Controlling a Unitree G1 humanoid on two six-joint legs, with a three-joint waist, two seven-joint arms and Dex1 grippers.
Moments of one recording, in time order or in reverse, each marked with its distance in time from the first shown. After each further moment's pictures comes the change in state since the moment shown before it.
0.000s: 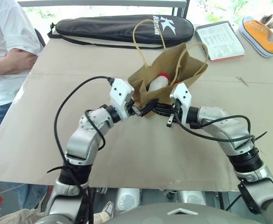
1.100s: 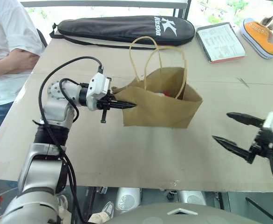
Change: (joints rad) left arm -0.378 0.324 -0.066 0.681 -0.124 -0.476 -1.024; right arm 0.807 -0.386 -0.912 -0.641 0.242 0.031 0.152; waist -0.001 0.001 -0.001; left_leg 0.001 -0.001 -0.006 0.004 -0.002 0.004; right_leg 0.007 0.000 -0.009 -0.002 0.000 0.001
